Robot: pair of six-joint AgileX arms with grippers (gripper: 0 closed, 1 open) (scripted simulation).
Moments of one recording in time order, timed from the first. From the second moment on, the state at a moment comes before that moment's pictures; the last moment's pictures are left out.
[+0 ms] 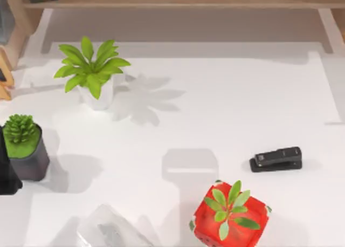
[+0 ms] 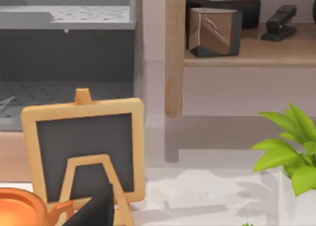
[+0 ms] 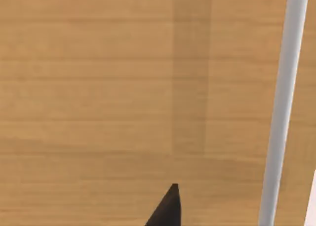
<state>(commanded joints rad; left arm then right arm) 0.00 0.00 0.00 0.00 0.00 0.00 -0.71 2.06 0.48 1.58 -0.67 -1.55</state>
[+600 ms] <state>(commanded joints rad) 0.00 0.00 0.00 0.00 0.00 0.00 -0.71 2.06 0.49 1.58 -0.67 -1.55</state>
